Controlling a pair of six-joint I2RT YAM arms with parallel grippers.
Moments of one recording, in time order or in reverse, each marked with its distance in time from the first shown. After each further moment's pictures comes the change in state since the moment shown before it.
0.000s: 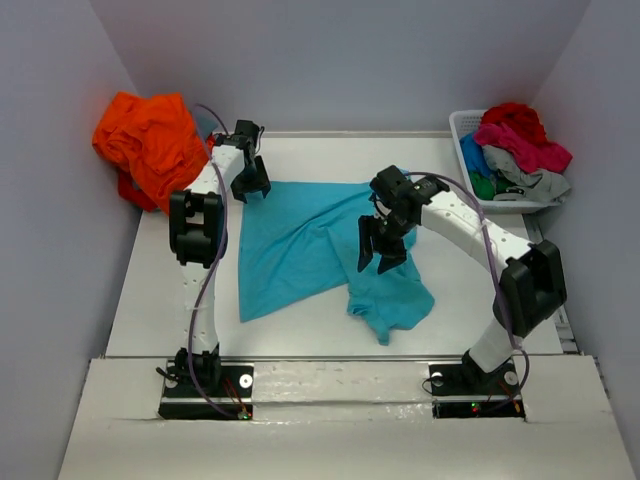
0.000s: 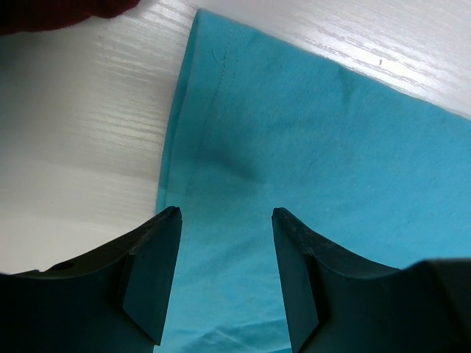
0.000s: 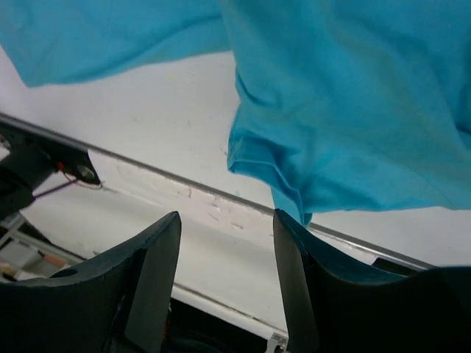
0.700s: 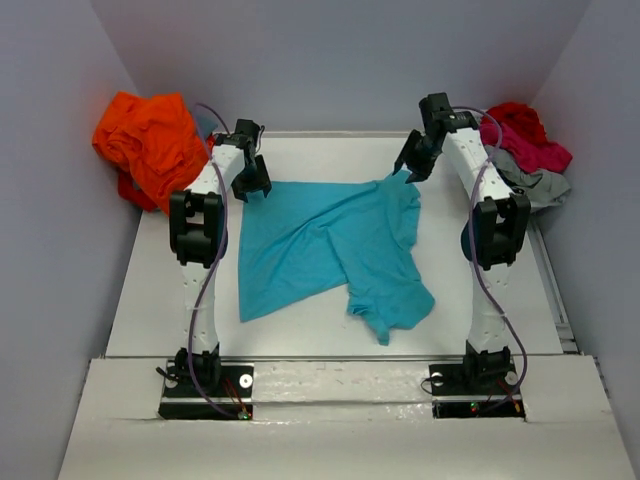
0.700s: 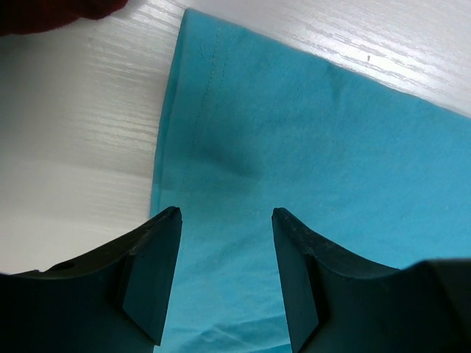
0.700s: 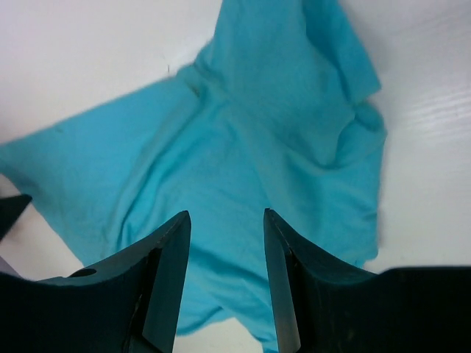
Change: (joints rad) left arm 0.000 0.000 0.010 -0.003 0.015 0.010; right arm -0.386 0.571 0.813 -0.009 0.232 0.125
